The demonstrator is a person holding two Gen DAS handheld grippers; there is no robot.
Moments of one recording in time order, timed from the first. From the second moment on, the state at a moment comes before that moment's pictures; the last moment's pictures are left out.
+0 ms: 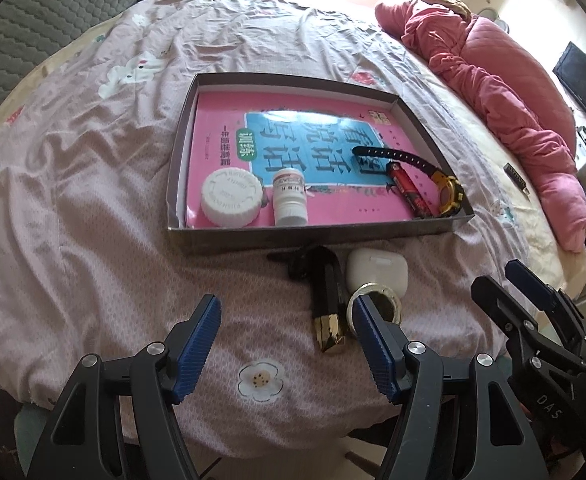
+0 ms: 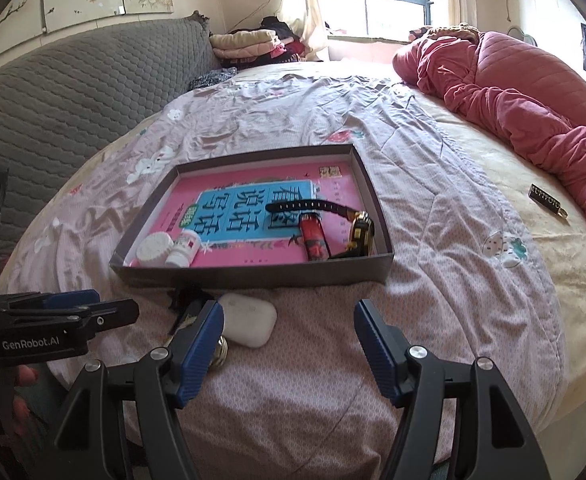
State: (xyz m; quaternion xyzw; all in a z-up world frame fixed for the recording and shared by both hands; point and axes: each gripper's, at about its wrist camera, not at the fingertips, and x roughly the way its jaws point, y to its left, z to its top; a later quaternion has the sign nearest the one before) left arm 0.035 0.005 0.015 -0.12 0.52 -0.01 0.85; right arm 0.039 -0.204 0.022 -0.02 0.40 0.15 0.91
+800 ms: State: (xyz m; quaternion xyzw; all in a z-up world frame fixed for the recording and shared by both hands) left arm 0.024 0.006 -0.008 -0.11 0.55 -0.02 0.83; right arm 0.021 -0.168 -0.011 -0.06 0.43 0.20 0.88
